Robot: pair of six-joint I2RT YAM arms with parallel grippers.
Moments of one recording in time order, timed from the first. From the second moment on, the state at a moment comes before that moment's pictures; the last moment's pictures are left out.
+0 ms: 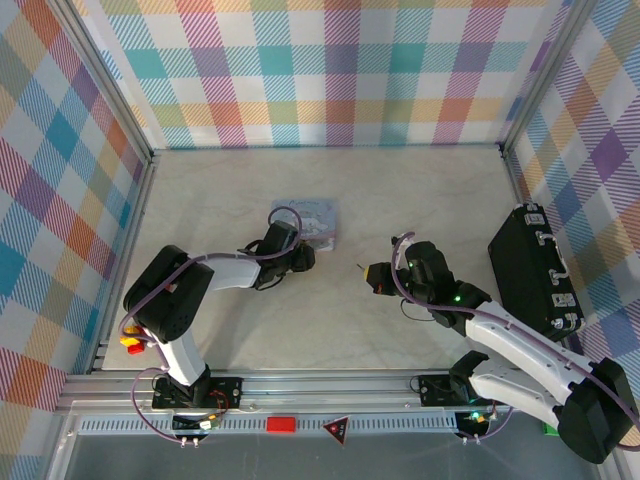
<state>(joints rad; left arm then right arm) -0.56 1.76 0.83 0.09 -0.02 -0.57 0.67 0.94 0.56 -0.21 -0.18 0.77</state>
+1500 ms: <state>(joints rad) -0.54 1.73 0.77 0.18 -0.05 -0.47 0.67 0.94 0.56 -0.20 -0.19 0.78</state>
